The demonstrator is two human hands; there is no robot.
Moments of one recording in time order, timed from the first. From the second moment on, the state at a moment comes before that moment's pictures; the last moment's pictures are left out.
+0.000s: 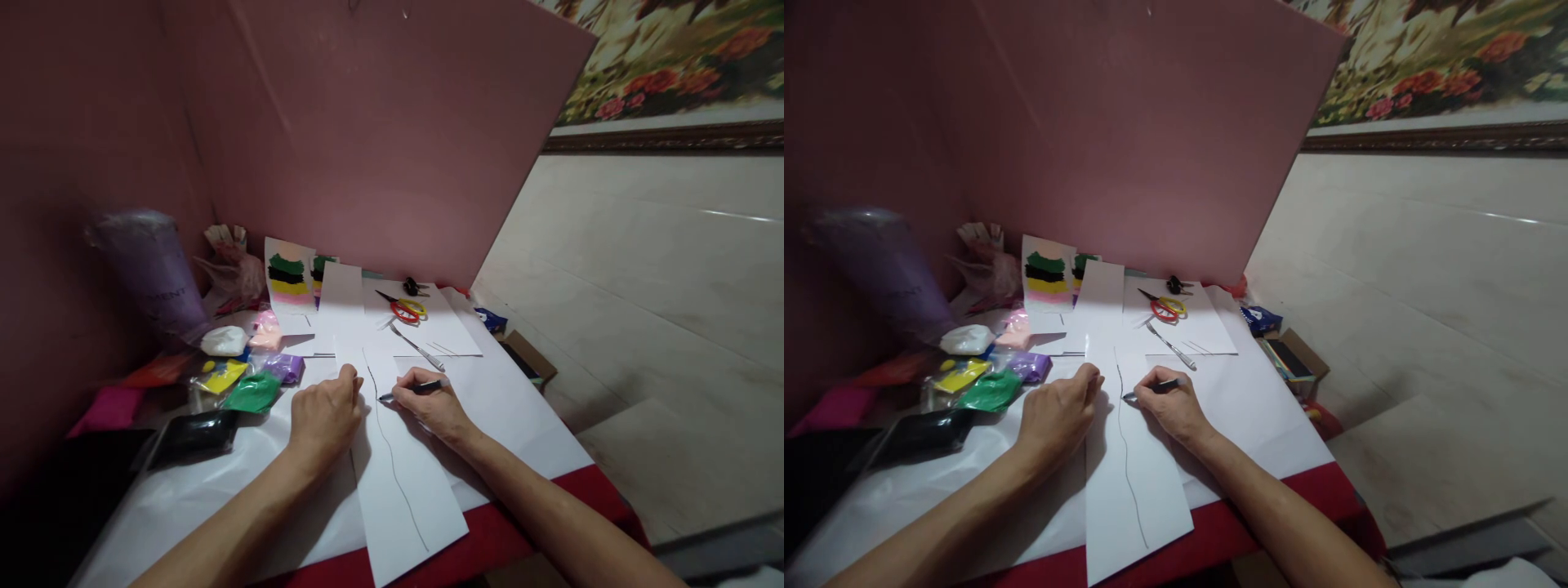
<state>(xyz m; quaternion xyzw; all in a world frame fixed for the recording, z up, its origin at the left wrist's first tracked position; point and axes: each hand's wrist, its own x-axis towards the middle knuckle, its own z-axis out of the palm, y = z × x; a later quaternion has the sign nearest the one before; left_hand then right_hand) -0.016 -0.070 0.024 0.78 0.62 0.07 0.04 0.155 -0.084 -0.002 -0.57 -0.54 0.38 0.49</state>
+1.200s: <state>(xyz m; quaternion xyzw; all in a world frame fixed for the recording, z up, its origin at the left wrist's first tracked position) -0.015 -0.068 0.021 0.79 0.61 0.08 0.02 0.154 -0.089 0.005 -0.58 -0.53 0.39 0.48</state>
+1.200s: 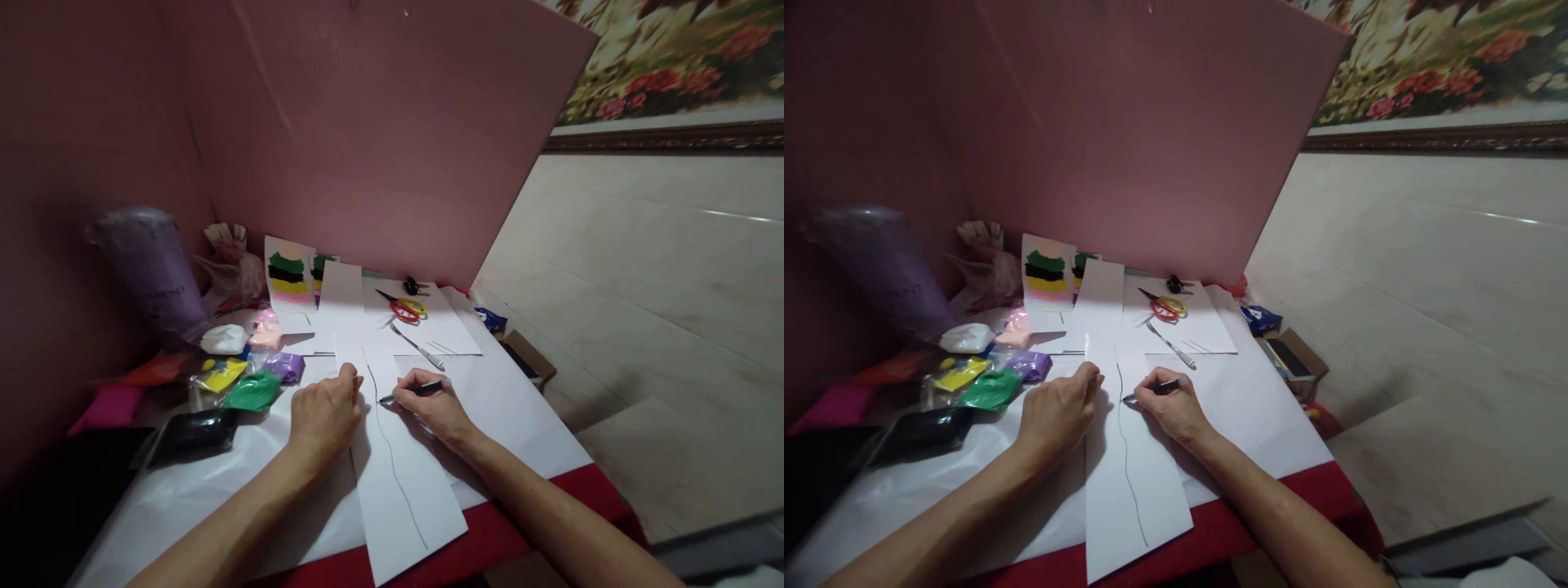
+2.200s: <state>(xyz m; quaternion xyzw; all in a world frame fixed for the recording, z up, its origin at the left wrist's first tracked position) -0.016 -0.069 0.021 0.78 0.61 0.08 0.02 0.156 -0.094 0.002 -0.56 -0.53 0.43 0.48</state>
